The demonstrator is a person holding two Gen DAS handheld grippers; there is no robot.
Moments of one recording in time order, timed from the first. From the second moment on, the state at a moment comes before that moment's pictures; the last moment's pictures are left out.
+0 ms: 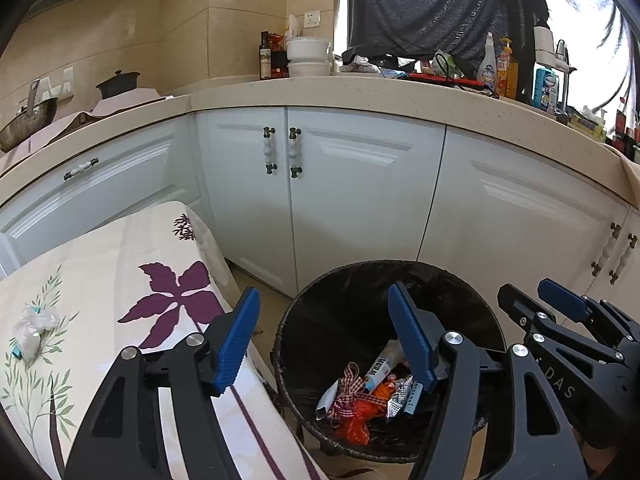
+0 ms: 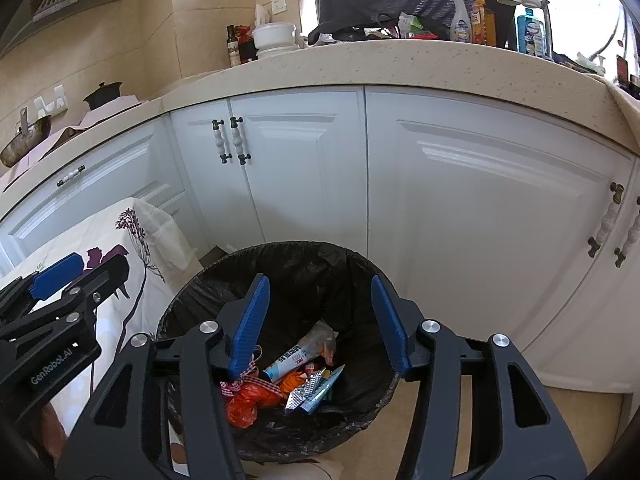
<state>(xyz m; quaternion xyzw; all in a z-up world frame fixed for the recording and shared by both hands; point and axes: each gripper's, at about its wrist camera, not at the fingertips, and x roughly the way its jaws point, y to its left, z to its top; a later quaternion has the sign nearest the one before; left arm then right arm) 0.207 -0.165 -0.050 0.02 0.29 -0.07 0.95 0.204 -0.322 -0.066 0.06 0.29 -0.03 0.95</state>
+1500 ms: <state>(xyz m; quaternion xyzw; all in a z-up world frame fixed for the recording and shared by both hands) 0.111 0.129 -0.054 -0.05 0.30 0.22 0.93 0.201 -0.043 -0.043 -0.03 0.30 0.22 0.93</state>
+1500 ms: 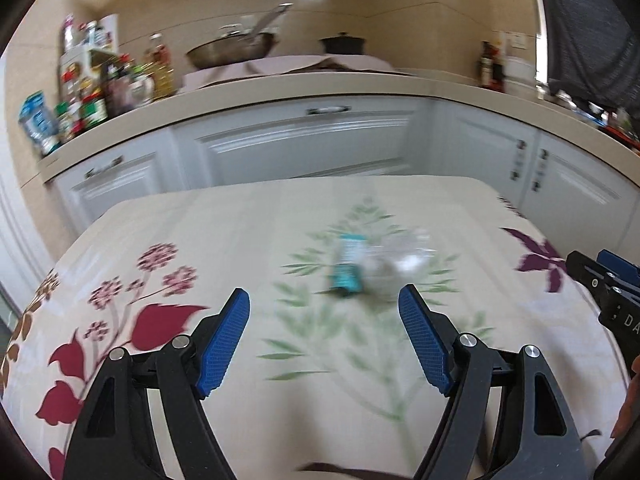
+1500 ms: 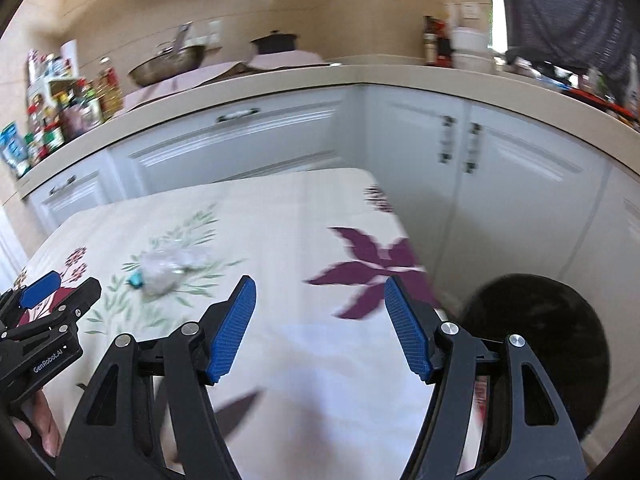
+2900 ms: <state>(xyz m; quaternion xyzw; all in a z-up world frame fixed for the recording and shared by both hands) 0.083 0.241 -0.065 -0.12 0.32 0.27 0.90 0.234 0.108 -0.082 -0.08 0.42 0.31 0.85</state>
